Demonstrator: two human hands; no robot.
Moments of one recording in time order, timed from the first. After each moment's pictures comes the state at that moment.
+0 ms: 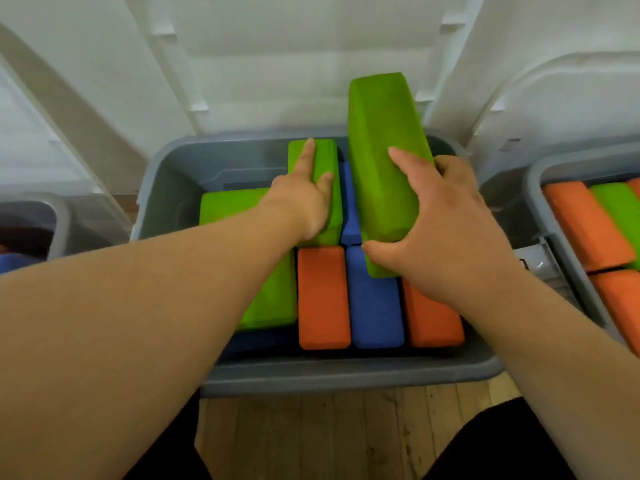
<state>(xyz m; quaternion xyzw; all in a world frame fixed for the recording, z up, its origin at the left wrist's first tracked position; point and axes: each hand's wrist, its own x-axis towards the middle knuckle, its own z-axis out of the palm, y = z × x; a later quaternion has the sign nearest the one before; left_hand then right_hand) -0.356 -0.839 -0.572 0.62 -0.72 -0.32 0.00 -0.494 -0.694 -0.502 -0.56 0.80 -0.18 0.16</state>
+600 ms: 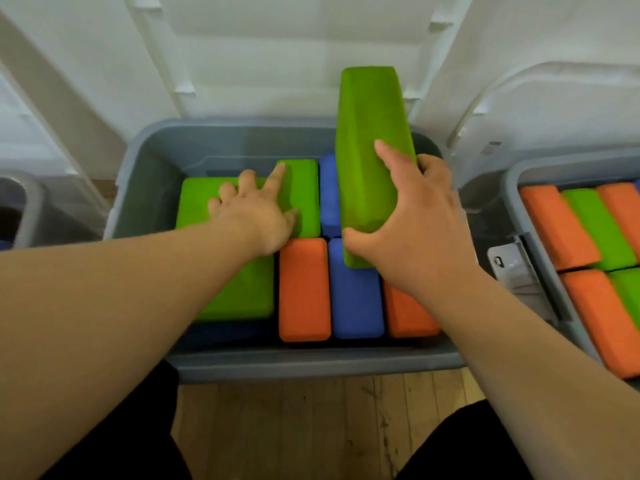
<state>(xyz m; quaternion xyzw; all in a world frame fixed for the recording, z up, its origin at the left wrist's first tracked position) -0.318 -0.822 -0.591 0.61 -0.76 -0.17 -0.13 -0.489 -0.691 -0.514 -0.55 0.80 -0.22 0.13</state>
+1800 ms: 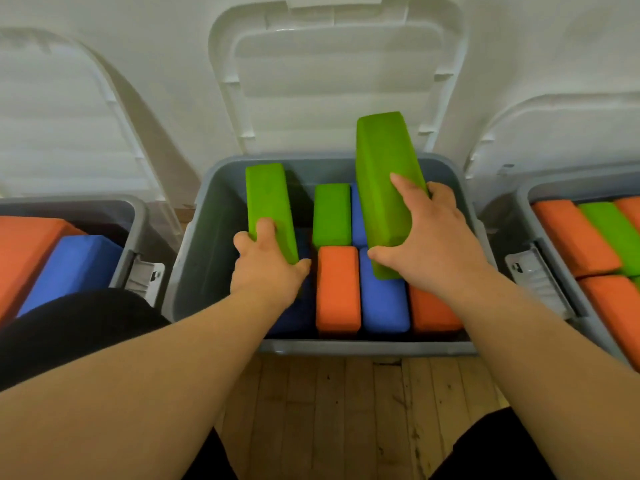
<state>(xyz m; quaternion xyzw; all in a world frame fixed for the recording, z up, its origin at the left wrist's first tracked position) -0.269 -0.726 -0.555 0.71 -0.65 -0.25 0.11 -0.485 -0.669 -0.509 -0.57 0.78 -0.18 0.16</state>
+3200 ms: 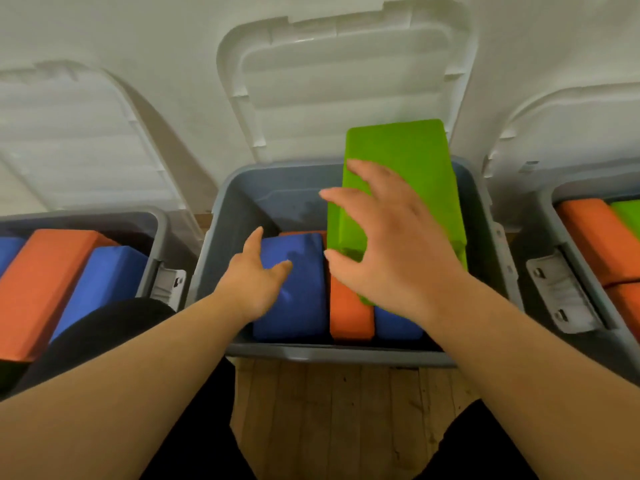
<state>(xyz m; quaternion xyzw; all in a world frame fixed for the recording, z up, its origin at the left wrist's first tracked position) -0.231 -0.737 -0.534 0.69 -0.62 -0.36 0.08 -0.446 -0.673 -0.476 -0.72 0.61 -0.32 0.08</state>
